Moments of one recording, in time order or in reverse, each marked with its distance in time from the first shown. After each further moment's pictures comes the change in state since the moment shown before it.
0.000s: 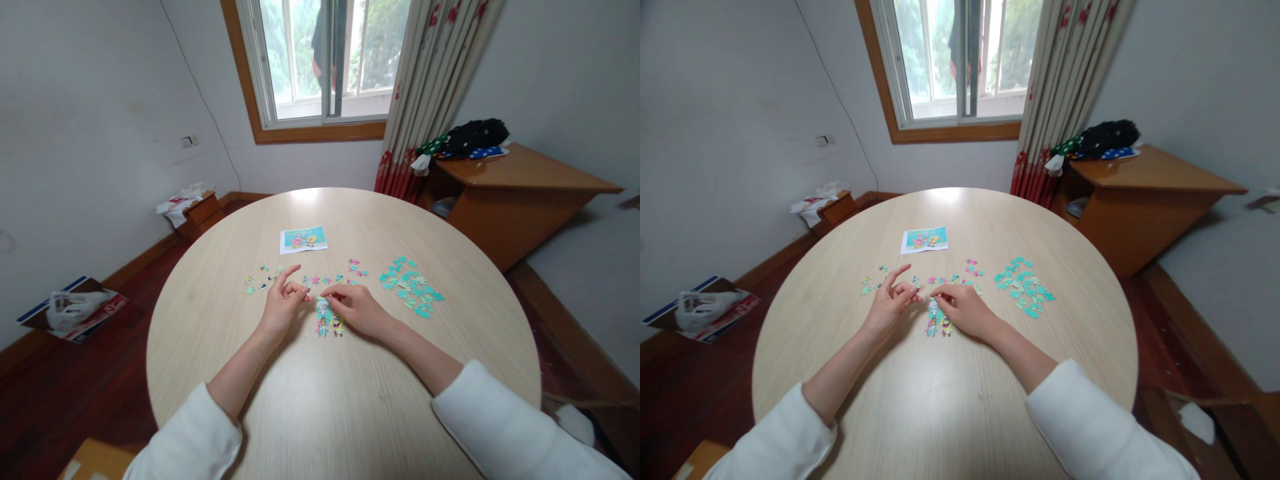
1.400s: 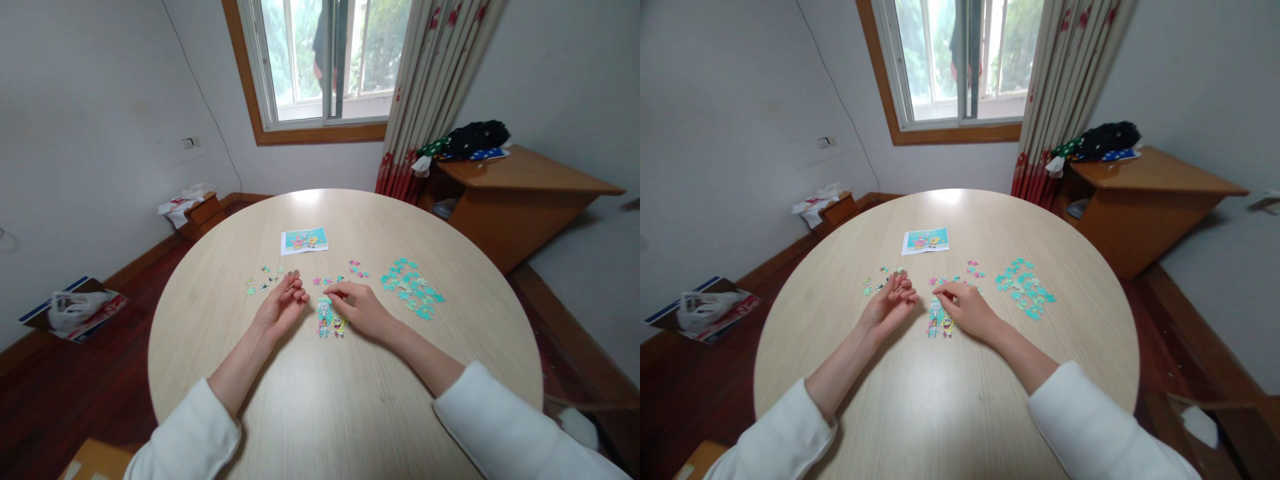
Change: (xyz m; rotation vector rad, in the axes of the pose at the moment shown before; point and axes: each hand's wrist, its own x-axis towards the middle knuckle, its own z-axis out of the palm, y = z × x) left_hand 0.005 0.011 -0.003 -0.555 -0.015 -0.278; right_hand 0.000 0.000 -0.002 -0.031 0.083 -0.042
